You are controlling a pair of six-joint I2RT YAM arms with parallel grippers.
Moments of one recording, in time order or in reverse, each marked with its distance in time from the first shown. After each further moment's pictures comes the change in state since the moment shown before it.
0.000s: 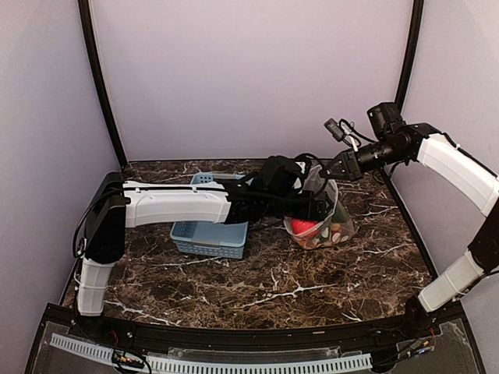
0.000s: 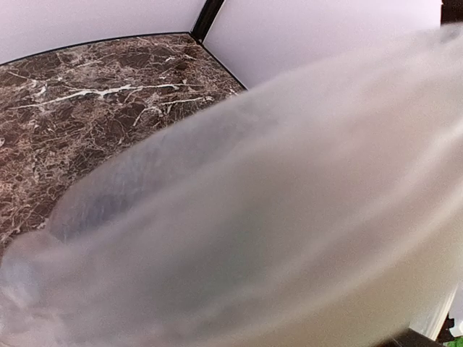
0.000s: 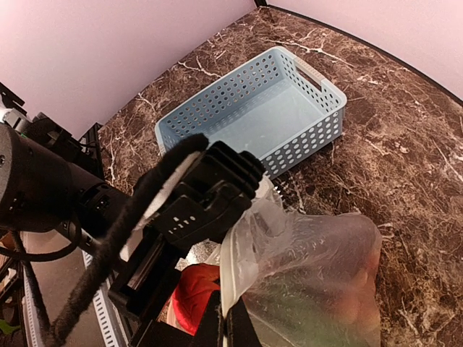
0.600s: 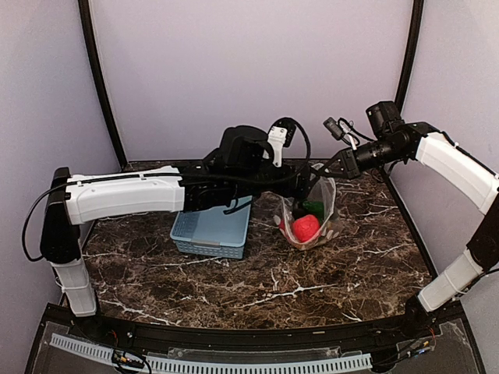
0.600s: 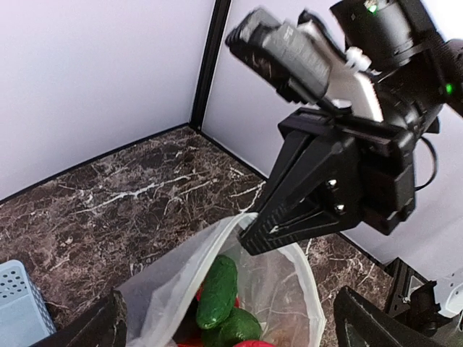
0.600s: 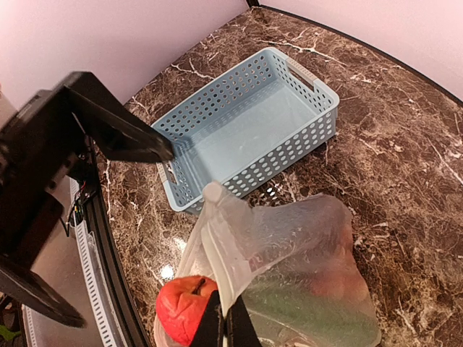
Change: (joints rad) left arm 0.000 -0.266 -0.132 0.044 -0.094 0.260; right arm 0.001 0.019 0.019 0.005 0.023 0.022
